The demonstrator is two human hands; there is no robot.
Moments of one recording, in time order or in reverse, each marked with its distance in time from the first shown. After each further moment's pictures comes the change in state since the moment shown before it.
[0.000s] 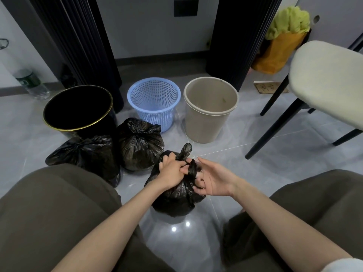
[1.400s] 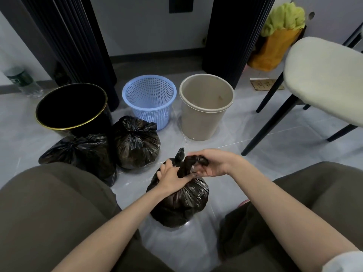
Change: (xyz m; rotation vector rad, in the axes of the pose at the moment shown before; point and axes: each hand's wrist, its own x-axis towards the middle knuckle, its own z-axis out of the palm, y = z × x) left_hand -0.007 0.001 0.033 -0.161 0.021 -0.105; right_hand -0.004 -0.039 0.029 -0.379 0.315 0.075
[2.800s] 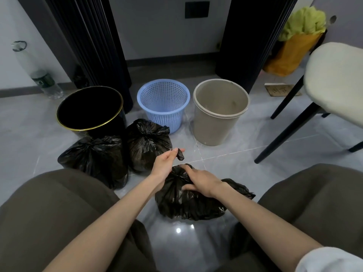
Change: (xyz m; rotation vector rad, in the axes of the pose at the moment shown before) left_hand 0.000 0.002 -0.070 -0.884 0.181 -0.093; right_hand 0.069 0.048 0.022 -1.533 0.241 -0.539
